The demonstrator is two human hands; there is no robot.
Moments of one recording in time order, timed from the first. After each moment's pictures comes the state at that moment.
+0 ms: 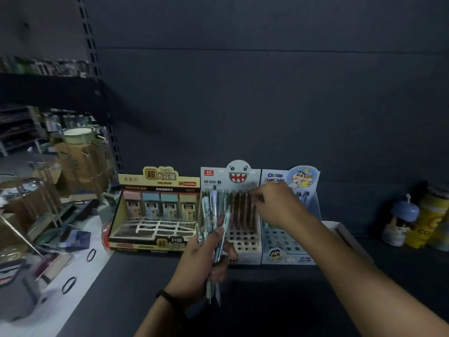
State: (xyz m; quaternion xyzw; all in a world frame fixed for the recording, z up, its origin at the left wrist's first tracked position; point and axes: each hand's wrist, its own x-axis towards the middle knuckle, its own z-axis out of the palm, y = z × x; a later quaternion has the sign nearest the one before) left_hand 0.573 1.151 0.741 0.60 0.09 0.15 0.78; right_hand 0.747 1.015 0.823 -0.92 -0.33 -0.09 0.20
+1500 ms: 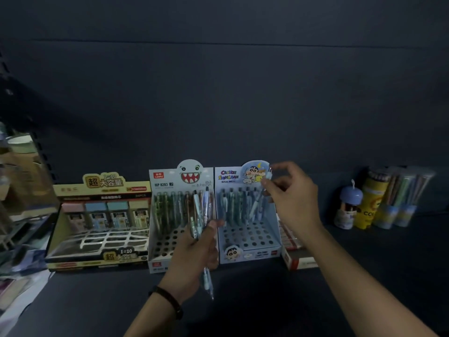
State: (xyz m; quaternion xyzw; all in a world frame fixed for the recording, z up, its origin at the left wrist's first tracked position) left_hand 0.630 1.093 0.740 0.63 0.10 0.13 0.76; right_hand 0.758 0.904 0.818 -0.77 -0.21 -0.20 0.57
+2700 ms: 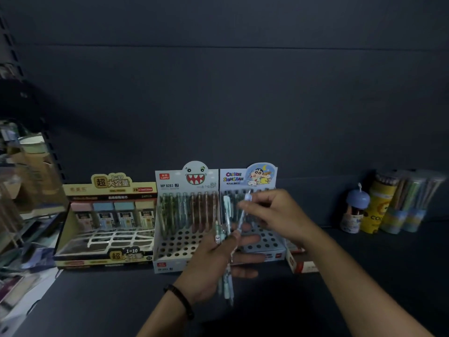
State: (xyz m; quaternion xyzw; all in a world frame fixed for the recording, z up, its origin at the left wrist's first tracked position) left_hand 0.628 1.067 0.753 0.60 0.02 0.02 0.80; right_hand 0.749 0.916 0.812 -0.75 -0.34 0.09 0.56
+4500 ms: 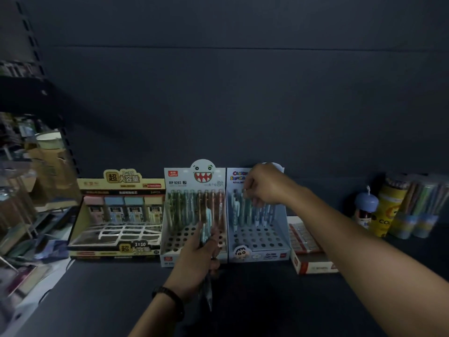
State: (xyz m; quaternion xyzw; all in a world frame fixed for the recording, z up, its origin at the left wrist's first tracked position) left_hand 0.626 1.110 0.712 0.62 0.16 0.11 0.76; right_hand 0.811 0.961 0.855 -0.90 -0.38 0.04 0.22
